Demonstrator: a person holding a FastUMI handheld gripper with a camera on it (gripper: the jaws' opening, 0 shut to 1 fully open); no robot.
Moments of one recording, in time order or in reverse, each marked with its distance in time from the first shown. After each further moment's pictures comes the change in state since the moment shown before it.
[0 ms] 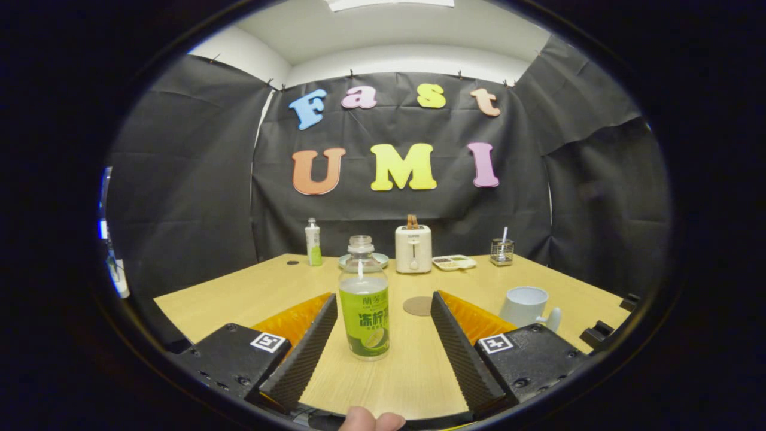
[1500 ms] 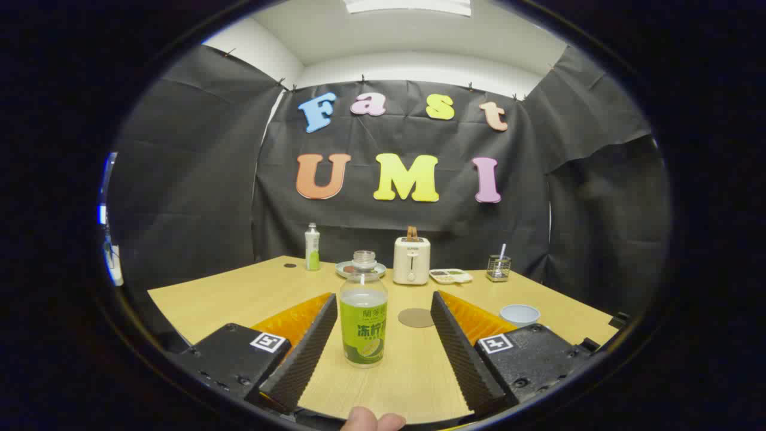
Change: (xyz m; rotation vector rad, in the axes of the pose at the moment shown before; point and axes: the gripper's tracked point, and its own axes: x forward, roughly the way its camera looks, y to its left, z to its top) arm -0.006 0.003 0.023 -0.068 -0.055 0.001
